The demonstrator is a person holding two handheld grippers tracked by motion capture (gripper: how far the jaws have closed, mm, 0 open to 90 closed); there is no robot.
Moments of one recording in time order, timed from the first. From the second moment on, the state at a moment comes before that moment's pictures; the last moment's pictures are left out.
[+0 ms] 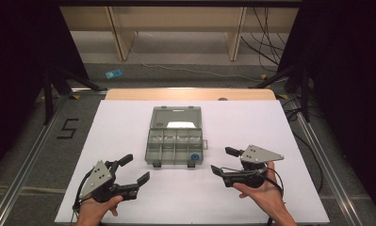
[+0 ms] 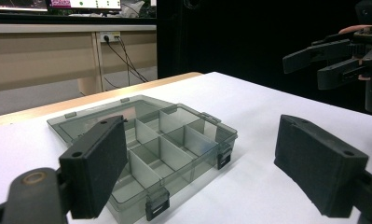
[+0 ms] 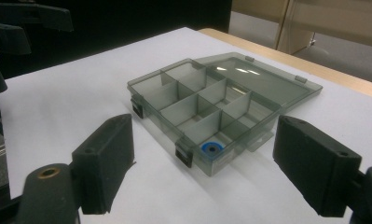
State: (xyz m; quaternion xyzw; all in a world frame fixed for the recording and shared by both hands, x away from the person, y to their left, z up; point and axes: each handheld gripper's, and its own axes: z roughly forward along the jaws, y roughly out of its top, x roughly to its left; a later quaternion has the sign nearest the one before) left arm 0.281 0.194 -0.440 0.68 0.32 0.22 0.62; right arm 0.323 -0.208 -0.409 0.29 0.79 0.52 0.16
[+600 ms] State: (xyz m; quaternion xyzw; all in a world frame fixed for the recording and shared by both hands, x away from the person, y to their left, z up) left arm 0.281 0.194 -0.440 0.68 0.32 0.22 0.62; right arm 0.315 -0.217 -0.419 0.30 0.78 0.53 0.16
